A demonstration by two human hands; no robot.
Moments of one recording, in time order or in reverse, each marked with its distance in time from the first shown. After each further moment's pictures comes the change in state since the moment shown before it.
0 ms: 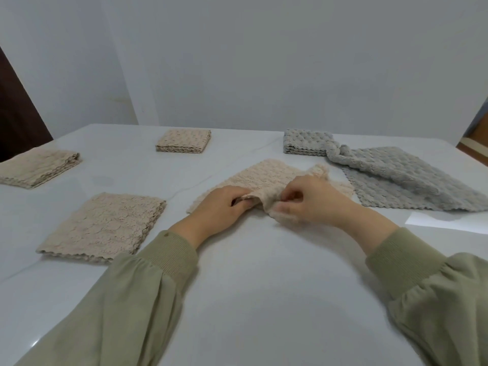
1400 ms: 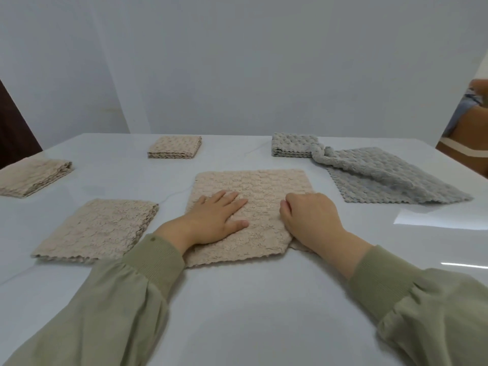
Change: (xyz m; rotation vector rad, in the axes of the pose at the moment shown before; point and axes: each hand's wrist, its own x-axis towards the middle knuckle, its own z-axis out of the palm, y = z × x) left_hand -0.014 0.009 -0.002 0.541 -0.397 -0.083; right_hand -0.040 -0.016 0.020 -0.480 0.335 0.061
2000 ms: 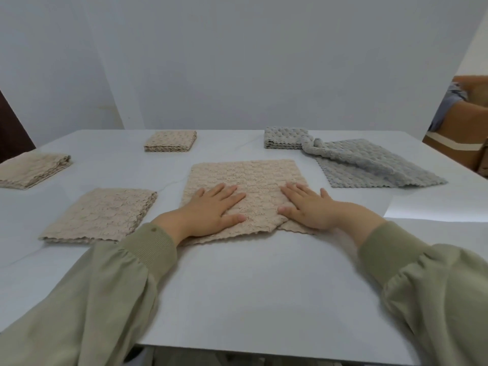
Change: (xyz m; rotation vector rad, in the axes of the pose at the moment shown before) left_hand -0.018 0.010 0.007 0.036 0.023 0.060; right_hand -0.013 0.036 -0.011 0.174 -0.708 0.019
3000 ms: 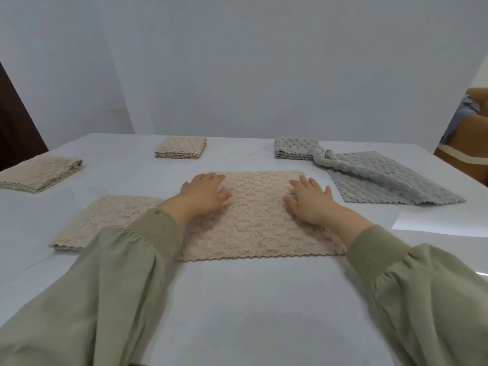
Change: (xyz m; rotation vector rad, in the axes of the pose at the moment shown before) left_hand 0.034 -0.052 -0.022 -0.163 0.156 -0.305; right_hand 0.049 -0.014 -0.009 0.021 0.245 0.153
